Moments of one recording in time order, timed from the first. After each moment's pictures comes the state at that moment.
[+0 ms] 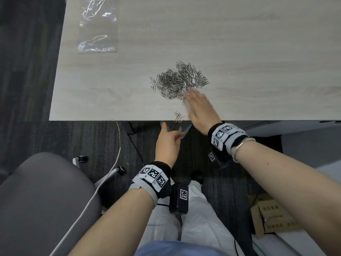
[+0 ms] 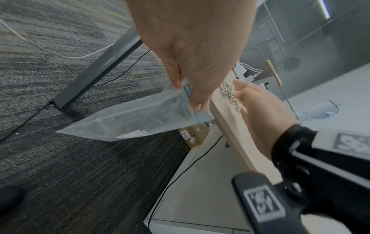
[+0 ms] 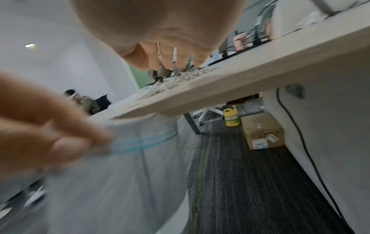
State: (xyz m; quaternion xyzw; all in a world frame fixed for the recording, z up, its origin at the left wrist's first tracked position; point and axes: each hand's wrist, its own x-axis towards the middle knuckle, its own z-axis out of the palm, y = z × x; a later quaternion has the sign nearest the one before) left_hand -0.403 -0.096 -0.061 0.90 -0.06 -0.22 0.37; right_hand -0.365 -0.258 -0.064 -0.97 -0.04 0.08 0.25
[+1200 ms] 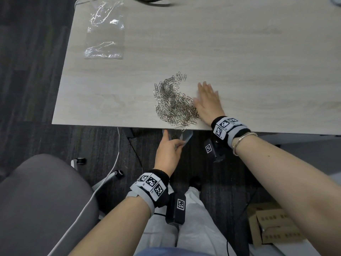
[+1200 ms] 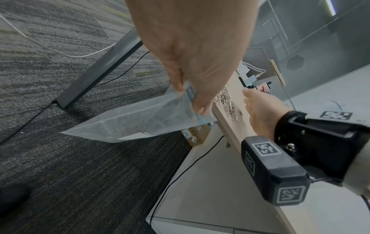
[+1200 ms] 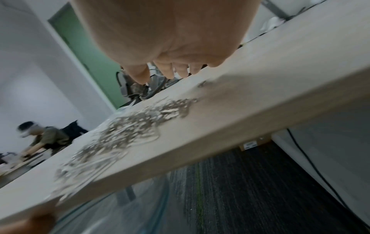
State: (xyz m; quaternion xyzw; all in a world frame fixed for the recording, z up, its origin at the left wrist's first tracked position) left_hand -0.398 -0.087 -0.073 0.90 -0.07 -0.23 0.37; right_hand -0.317 -0.274 -0.063 -0.96 0.08 0.14 0.25
